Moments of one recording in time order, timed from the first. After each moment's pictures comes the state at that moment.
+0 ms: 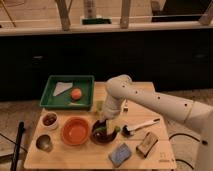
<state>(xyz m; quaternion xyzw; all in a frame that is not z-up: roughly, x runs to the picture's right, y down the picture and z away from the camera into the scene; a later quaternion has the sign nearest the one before) 0.007 0.195 0.745 -0.42 -0.22 -0.15 0.87</state>
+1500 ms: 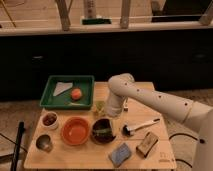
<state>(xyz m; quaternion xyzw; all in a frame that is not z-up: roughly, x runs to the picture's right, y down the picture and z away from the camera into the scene) 0.018 0.192 0.751 -0.42 -0.24 -0.17 0.86</state>
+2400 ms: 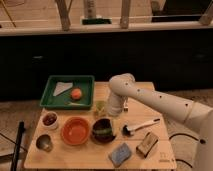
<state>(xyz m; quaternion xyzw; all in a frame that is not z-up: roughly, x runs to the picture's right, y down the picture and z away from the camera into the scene) 0.019 0.189 0.755 -0.42 -0.24 -0.18 0.86</state>
